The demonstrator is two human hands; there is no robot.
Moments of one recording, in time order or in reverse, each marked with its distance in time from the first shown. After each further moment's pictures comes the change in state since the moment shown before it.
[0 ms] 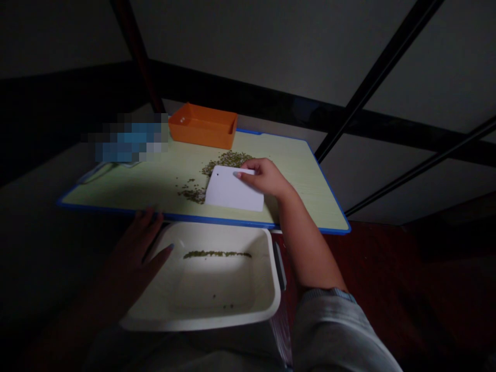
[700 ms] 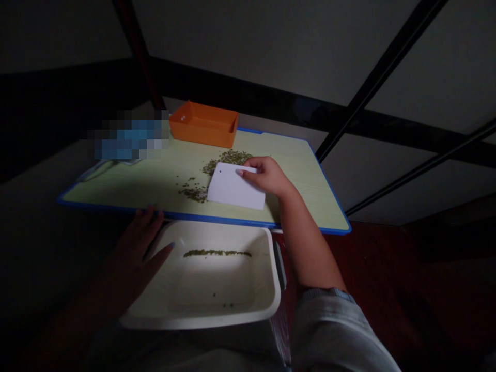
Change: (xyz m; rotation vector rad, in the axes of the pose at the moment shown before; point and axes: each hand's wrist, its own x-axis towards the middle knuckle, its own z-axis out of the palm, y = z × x) left_hand 0.000 -0.002 0.002 0.025 -0.041 -0.021; right_hand 0.001 0.002 -0.002 -0.025 0.050 -0.036
